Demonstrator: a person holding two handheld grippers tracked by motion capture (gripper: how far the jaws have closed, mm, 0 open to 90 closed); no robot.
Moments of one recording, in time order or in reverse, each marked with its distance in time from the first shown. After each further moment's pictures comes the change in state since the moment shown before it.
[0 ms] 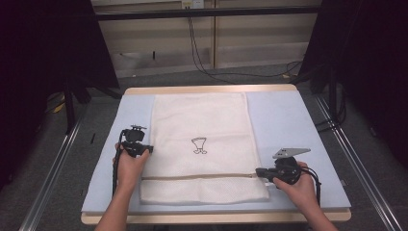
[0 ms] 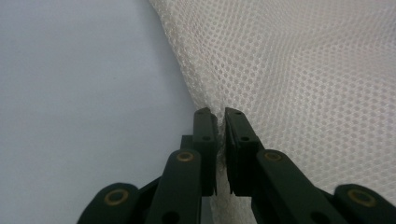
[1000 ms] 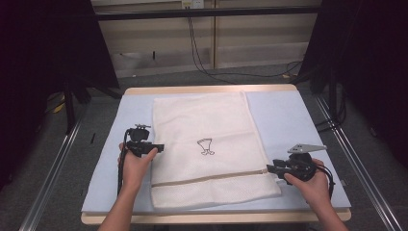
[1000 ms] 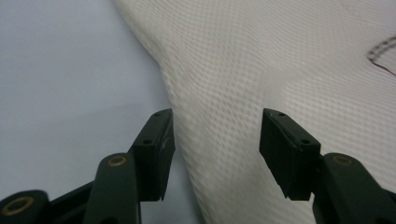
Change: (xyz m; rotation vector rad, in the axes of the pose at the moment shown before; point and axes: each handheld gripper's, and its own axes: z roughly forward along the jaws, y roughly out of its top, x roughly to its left) left arm -0.019 -0.003 -0.001 -0.043 -0.073 -0.051; right arm -0.030 -0.004 -0.020 -0.038 -0.126 0.039
